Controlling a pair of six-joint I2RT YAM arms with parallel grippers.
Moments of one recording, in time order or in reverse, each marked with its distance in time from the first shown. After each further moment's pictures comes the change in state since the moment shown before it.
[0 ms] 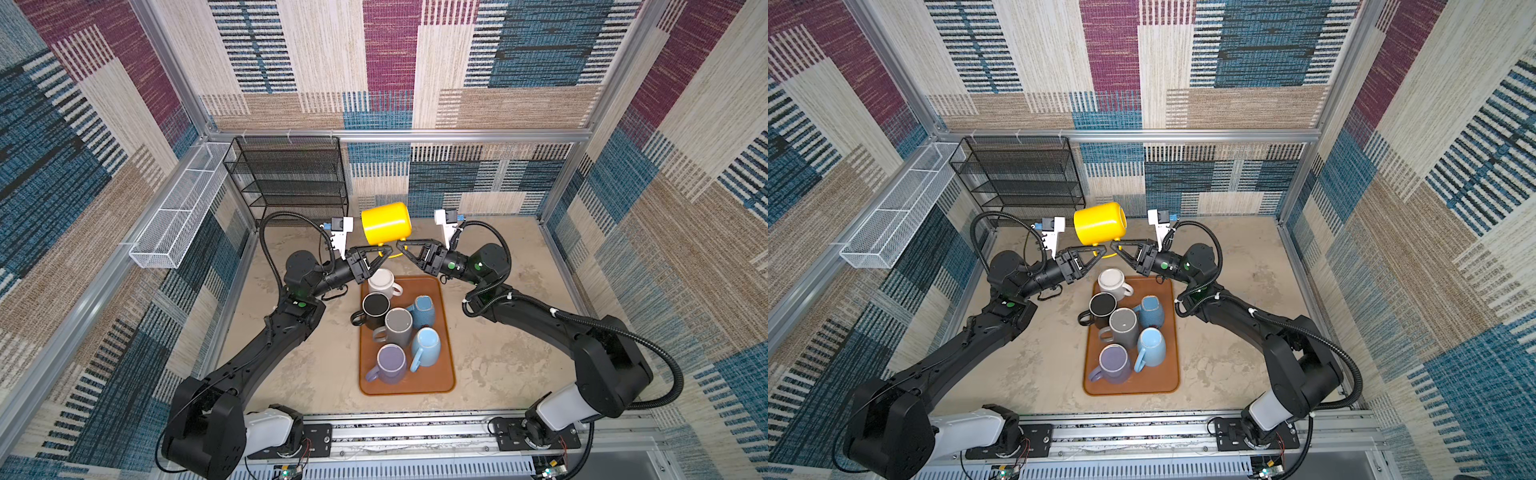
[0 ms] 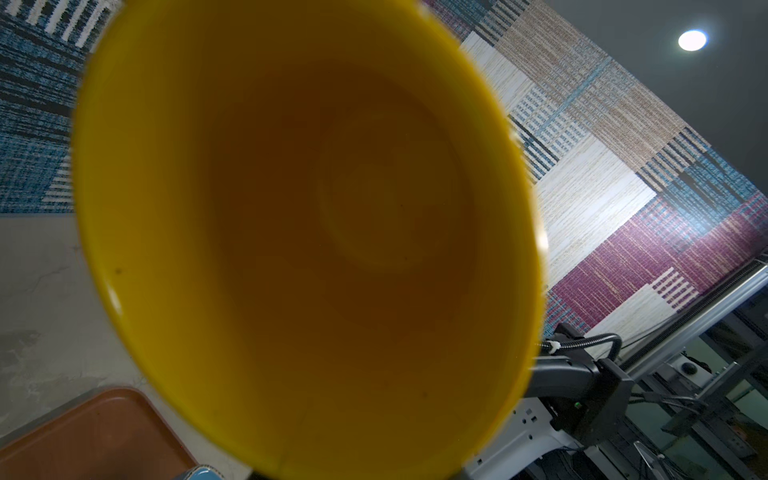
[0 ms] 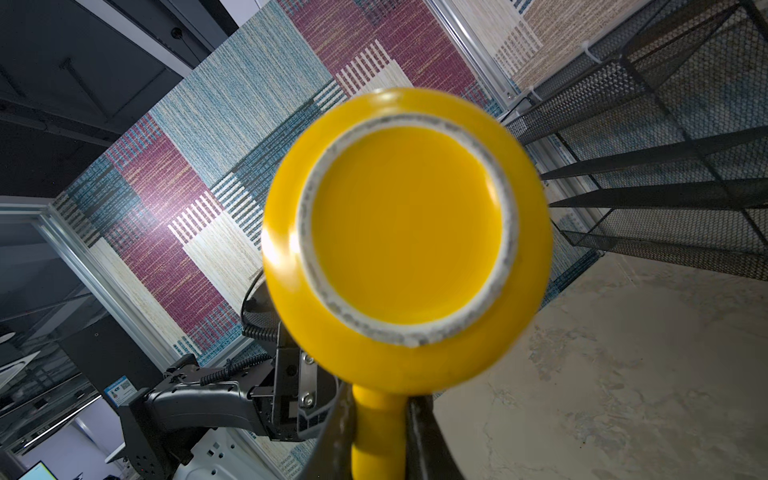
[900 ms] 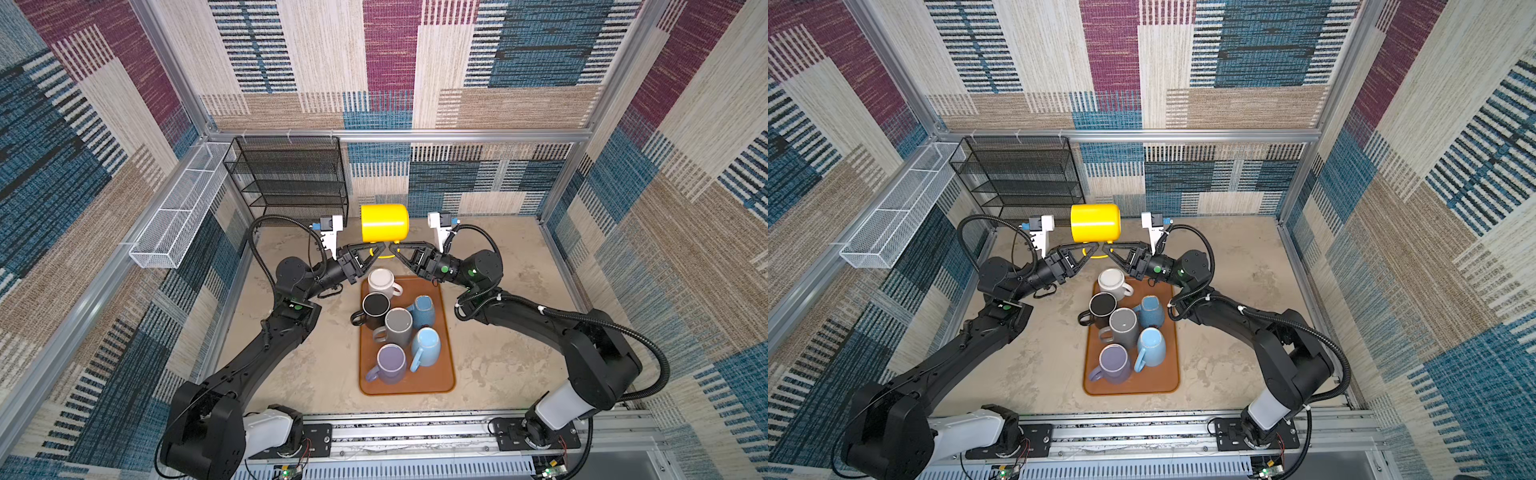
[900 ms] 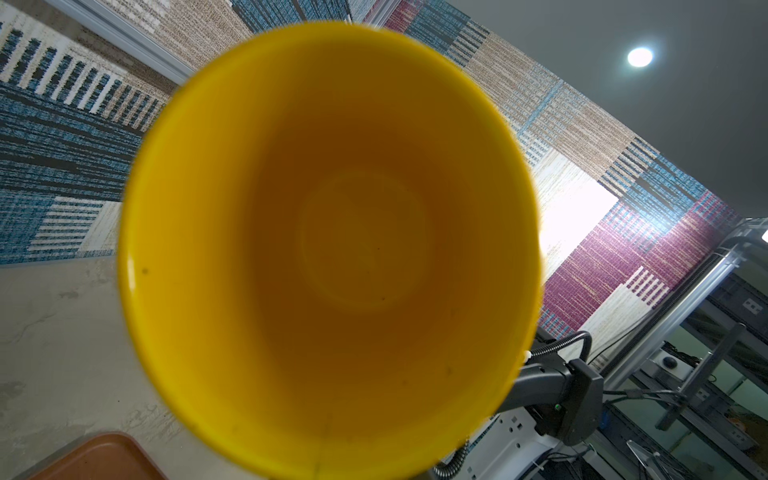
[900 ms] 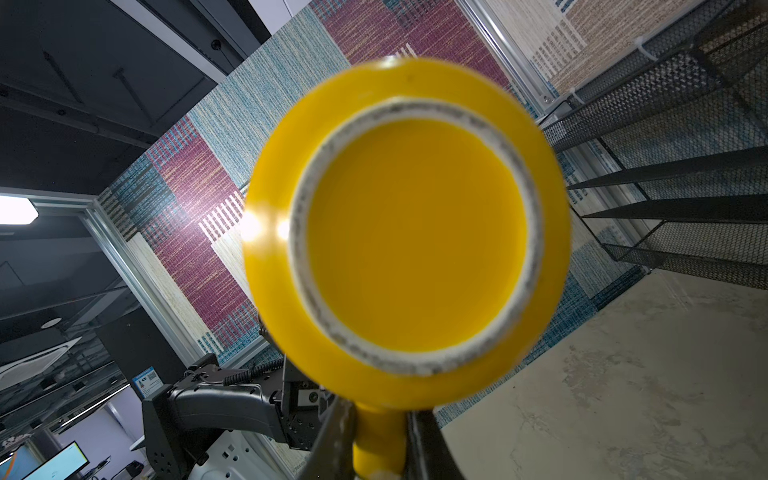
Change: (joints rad) left arm 0.026 -0.024 -0.031 0.130 0.007 -0.049; right arm 0.046 0.044 0.011 0.098 0.017 0.018
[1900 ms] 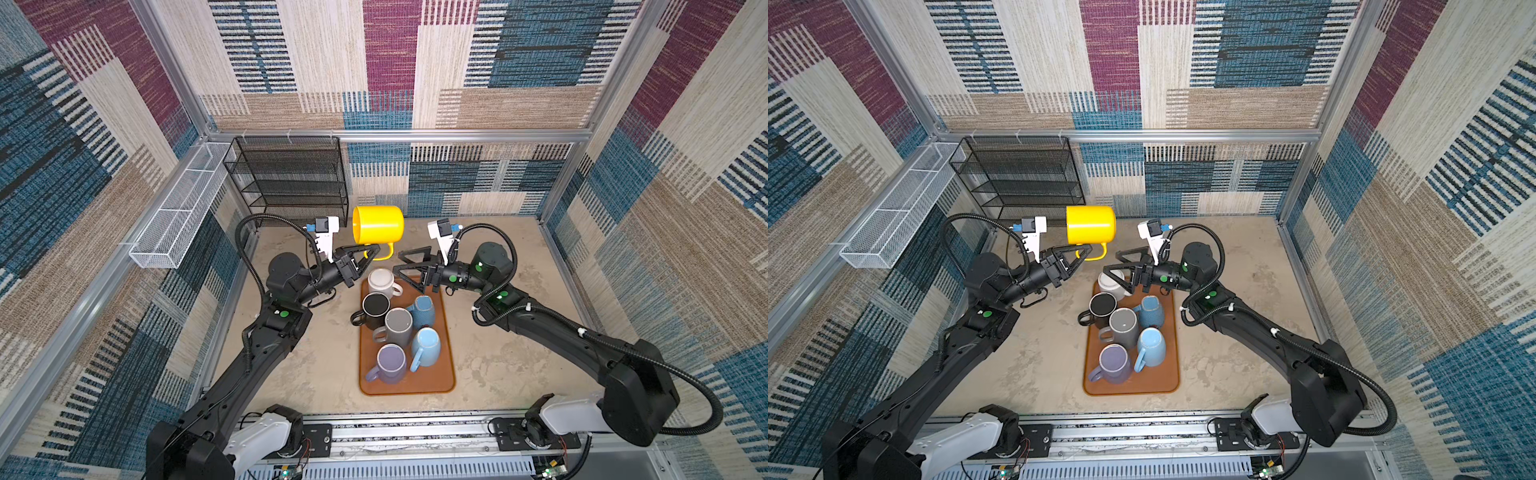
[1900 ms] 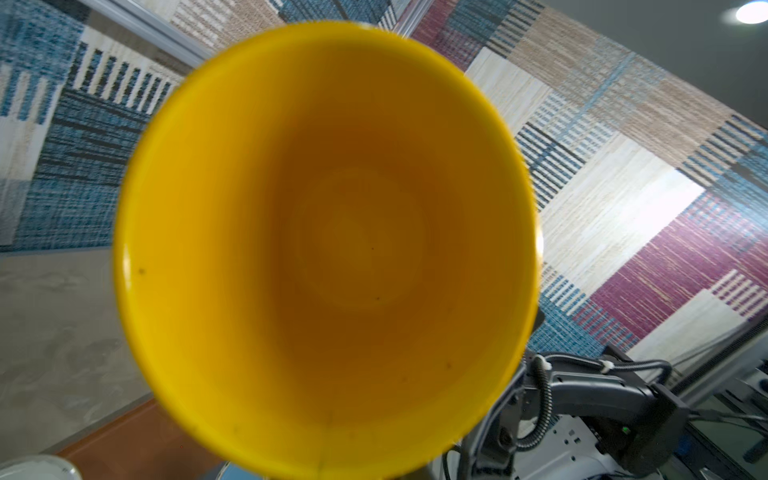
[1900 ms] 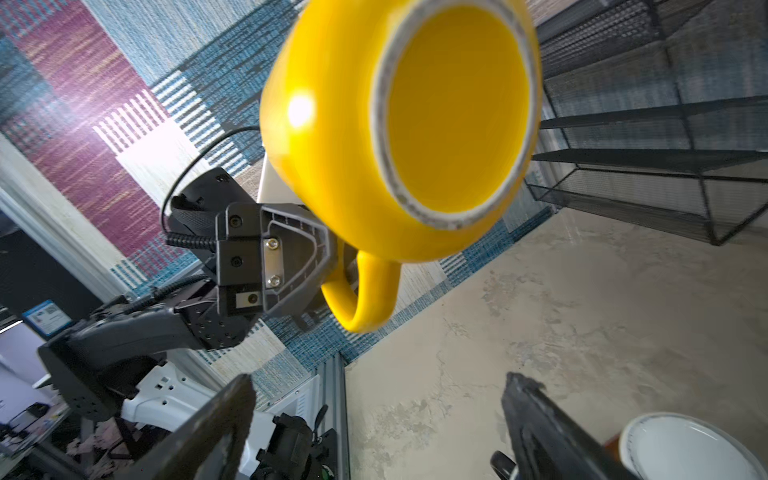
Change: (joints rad) left arm -0.001 -0.146 0.093 -0.498 -0.125 0.230; right arm -0.023 -0.237 -0.015 -0.604 0.014 -0.385
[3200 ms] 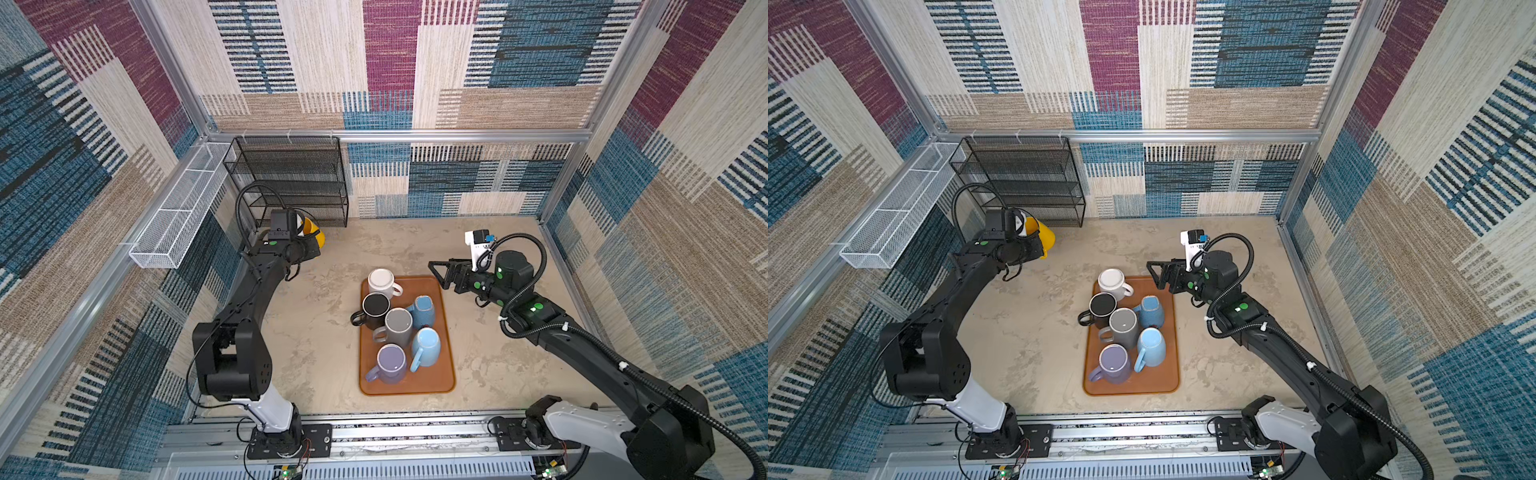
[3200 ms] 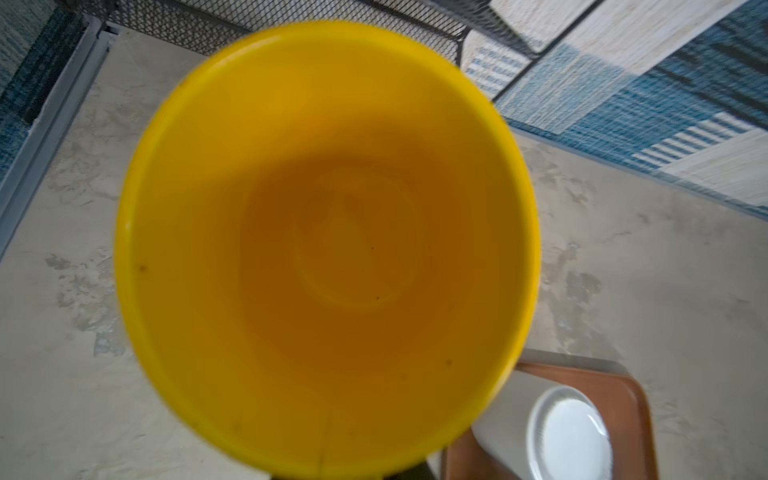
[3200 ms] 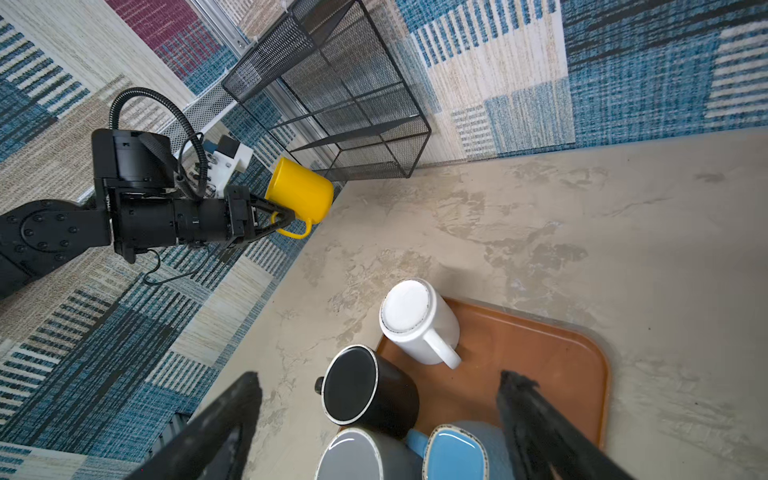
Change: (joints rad) left arm 0.327 0.591 0.526 -0.869 -0.596 0.443; right arm -0.116 -0.213 -0.106 -0.453 0.415 -0.097
